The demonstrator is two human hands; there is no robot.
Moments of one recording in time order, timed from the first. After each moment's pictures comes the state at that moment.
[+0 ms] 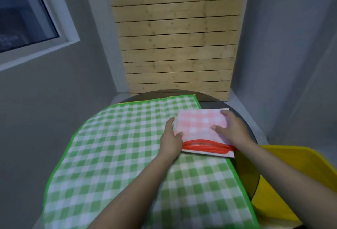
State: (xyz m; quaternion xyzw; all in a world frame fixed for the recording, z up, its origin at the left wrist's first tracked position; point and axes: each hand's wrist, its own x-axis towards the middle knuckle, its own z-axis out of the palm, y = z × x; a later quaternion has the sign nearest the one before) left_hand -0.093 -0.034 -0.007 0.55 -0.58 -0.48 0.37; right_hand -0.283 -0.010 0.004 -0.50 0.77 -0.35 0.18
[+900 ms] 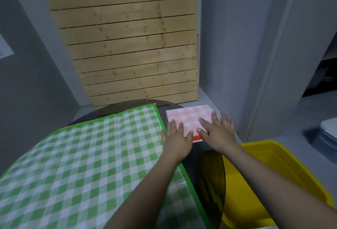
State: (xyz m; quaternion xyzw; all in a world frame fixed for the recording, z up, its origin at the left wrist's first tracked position) left_hand -0.248 -0.085 -0.038 0.51 -0.84 -0.18 0.09; right_hand -0.384 -0.033 -0.030 -0.55 0.83 -0.08 0.02
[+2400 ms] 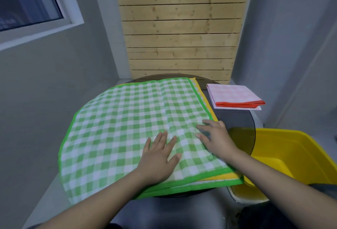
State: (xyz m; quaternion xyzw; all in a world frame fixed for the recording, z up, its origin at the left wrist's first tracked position) left_hand -0.009 0.068 -0.039 0.51 -0.84 -0.17 0.01; right_hand -0.224 0.060 -0.040 -0.67 0.69 -0.23 0.13
